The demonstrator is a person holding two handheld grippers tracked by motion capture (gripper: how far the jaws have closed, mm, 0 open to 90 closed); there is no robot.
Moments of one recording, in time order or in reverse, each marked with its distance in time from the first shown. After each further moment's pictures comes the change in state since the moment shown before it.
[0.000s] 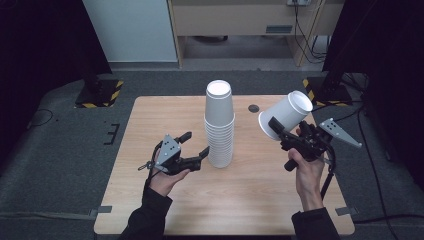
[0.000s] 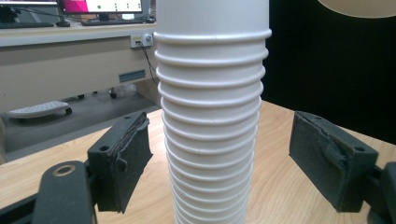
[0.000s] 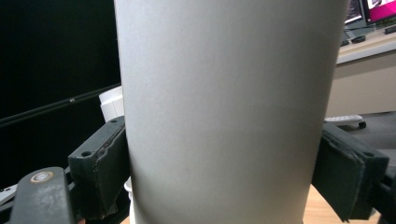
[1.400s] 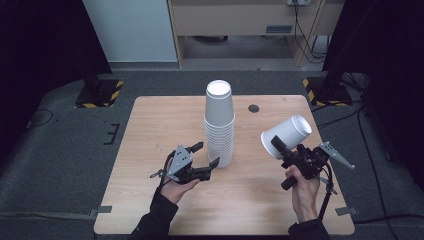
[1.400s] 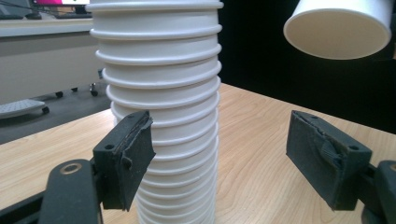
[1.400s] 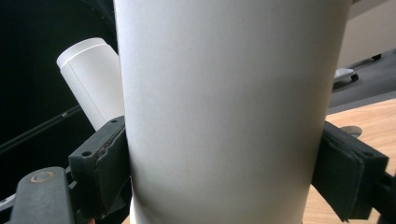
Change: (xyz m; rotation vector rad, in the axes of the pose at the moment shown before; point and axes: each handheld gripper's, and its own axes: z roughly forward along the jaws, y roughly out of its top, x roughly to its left) left arm -0.025 -0.025 0.014 0.005 -0.071 0.012; right arm -0.024 -0.059 -0.025 0.015 -0.069 0.212
